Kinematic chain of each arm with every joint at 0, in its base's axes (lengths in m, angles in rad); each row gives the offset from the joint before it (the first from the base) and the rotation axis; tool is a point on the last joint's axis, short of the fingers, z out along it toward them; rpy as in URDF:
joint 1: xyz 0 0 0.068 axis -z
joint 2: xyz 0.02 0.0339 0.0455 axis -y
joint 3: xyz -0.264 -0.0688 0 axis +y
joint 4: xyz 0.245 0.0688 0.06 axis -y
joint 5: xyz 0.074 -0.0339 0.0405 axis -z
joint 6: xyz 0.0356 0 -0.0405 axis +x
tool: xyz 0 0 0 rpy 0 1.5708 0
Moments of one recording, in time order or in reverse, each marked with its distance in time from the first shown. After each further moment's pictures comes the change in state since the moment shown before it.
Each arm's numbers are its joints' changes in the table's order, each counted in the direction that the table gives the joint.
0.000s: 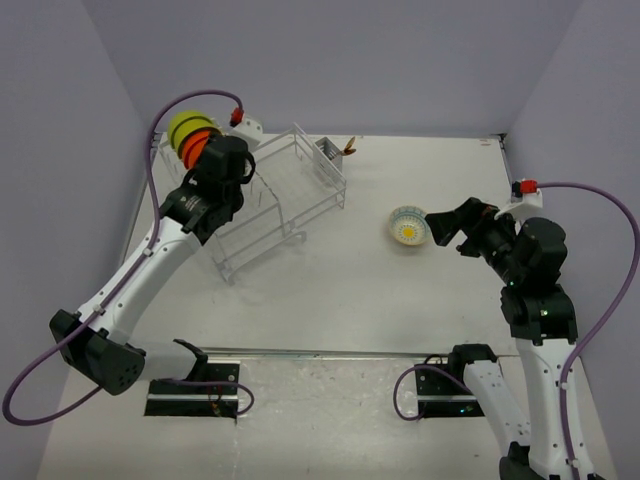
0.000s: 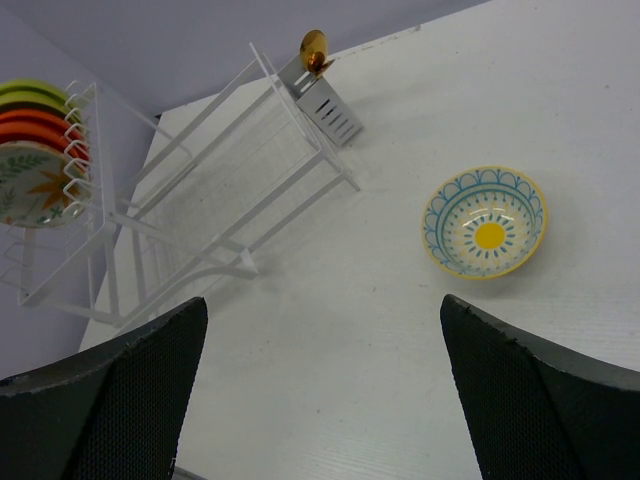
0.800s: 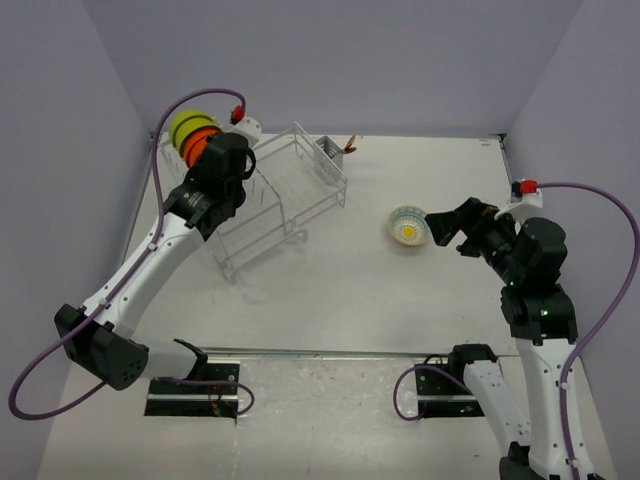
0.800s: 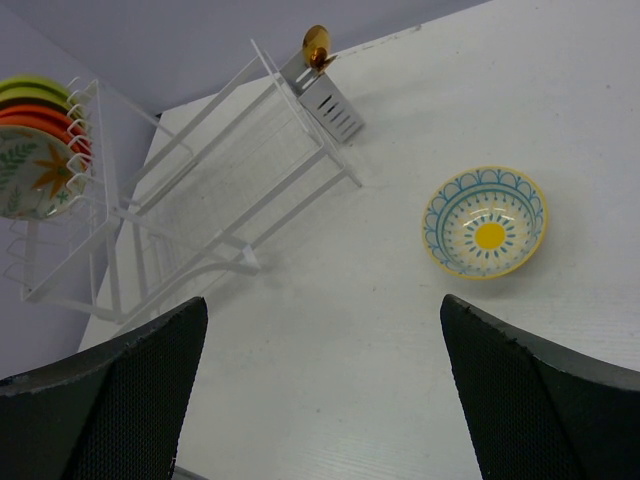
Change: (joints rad) left arm -0.015 -0.029 0.000 0.041 -0.059 0.080; right arm 0.000 0.000 0.000 0.000 -0.002 -0.002
